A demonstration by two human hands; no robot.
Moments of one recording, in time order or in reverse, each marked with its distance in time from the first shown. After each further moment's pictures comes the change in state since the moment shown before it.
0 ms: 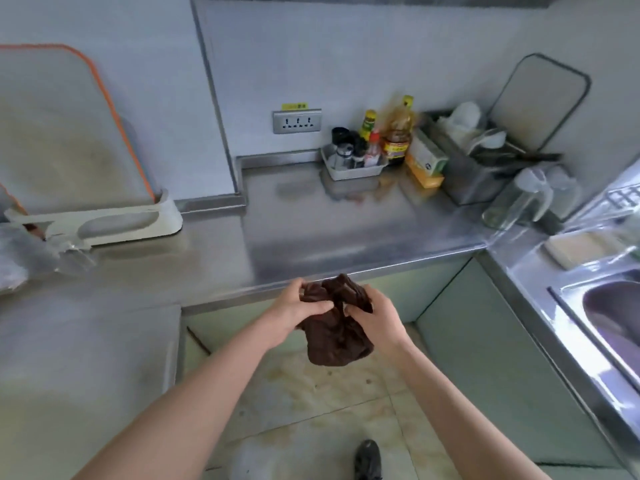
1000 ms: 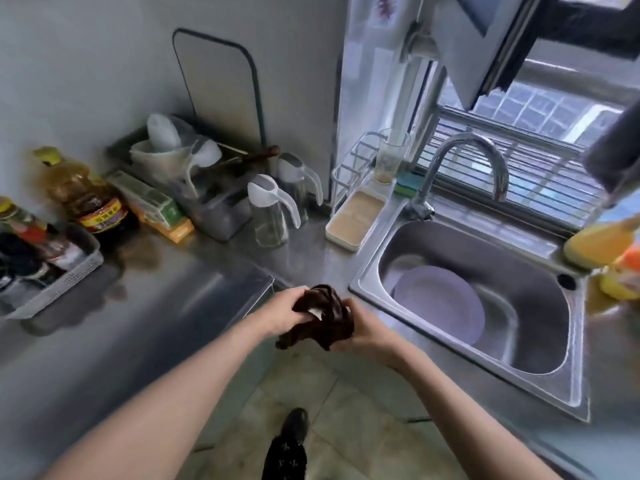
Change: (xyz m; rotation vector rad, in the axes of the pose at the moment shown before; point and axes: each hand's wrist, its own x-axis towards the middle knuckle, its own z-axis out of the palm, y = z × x) left_hand 0.249 0.110 0.411 0.998 -0.798 0.356; right_hand 0.068 0.191 -0.358 0.088 0.216 0.349
